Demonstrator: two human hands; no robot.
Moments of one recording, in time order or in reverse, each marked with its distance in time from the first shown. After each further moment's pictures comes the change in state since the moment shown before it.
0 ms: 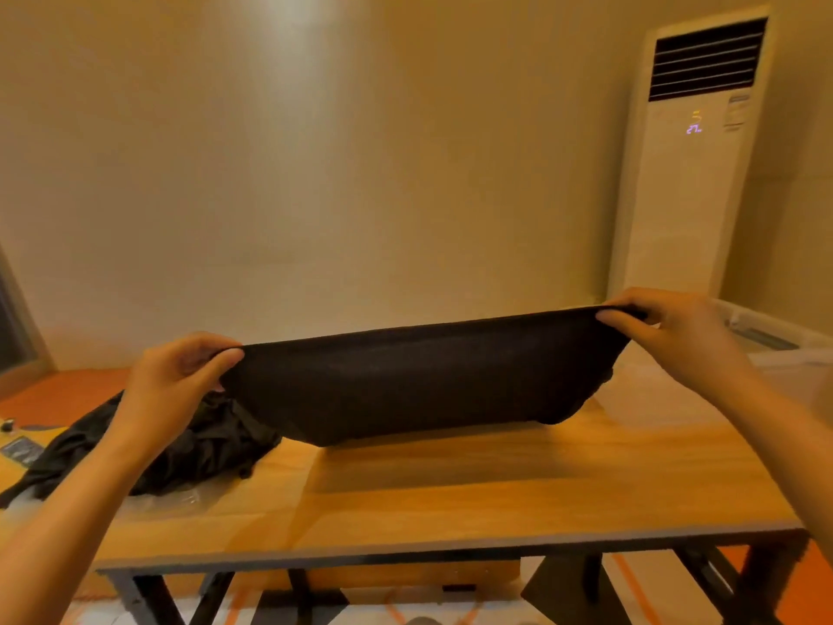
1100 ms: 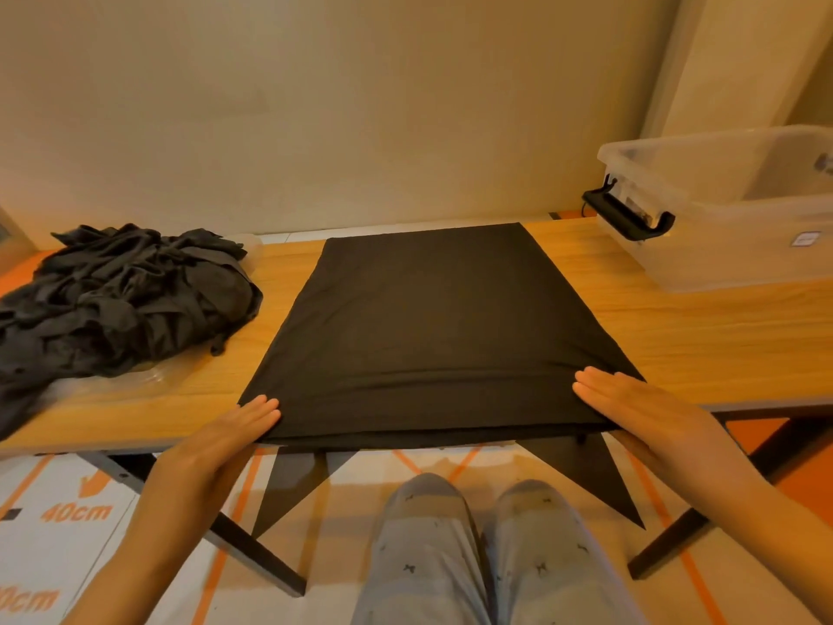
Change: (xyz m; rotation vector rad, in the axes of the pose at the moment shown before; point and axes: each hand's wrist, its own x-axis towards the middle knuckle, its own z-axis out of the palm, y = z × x) left_hand -0.175 -0.084 0.079 0.285 -0.418 0.003; right_hand -0.174 0.082 0.130 -0.365 -0.444 -0.191
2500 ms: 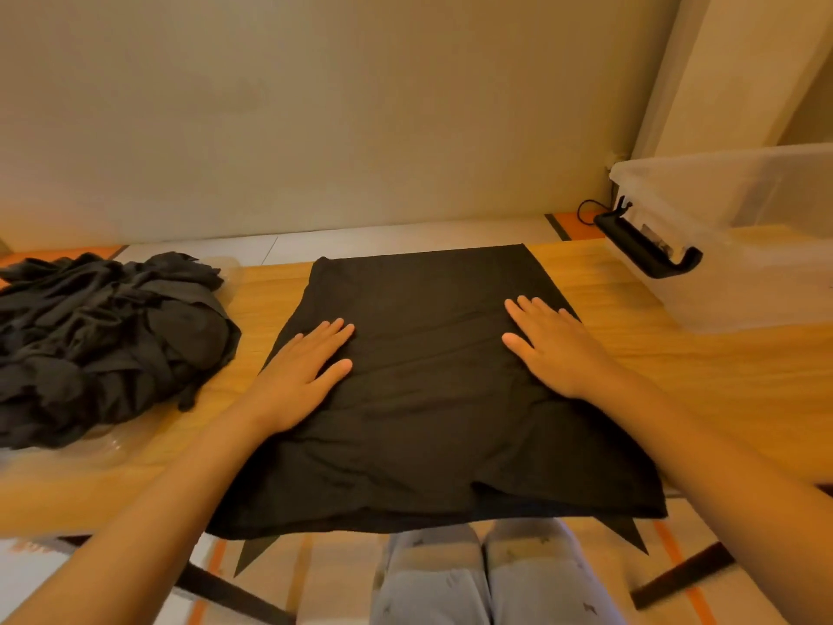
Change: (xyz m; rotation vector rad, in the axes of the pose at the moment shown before) left_hand 0.183 -0.006 0.049 0.027 -0.405 -0.091; right_hand 0.190 0.006 0.022 0.048 -0.393 0.400
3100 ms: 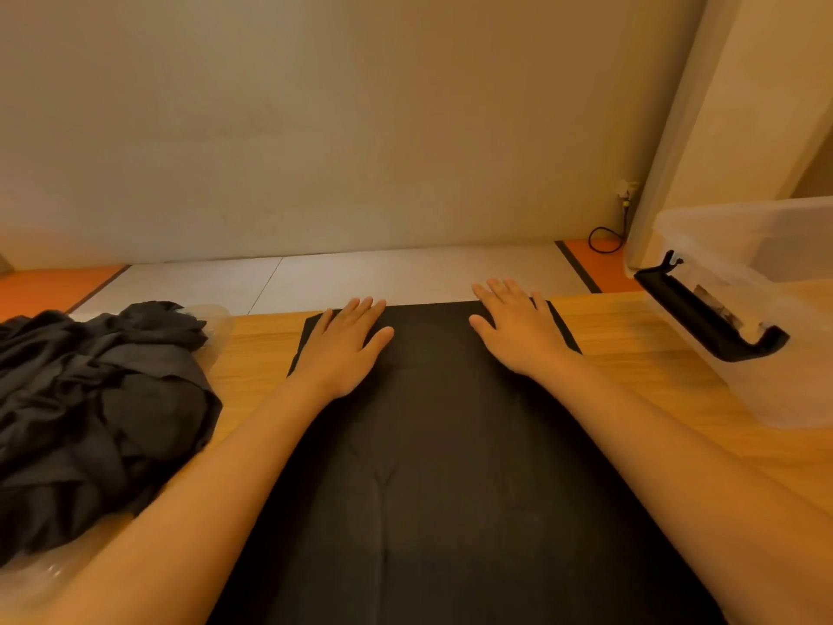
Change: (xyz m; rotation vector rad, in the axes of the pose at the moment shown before) left_hand 0.144 -0.003 -0.011 0.084 0.101 -0.083; right_hand 0.145 -0.030 -0.015 0.030 0.136 -0.030
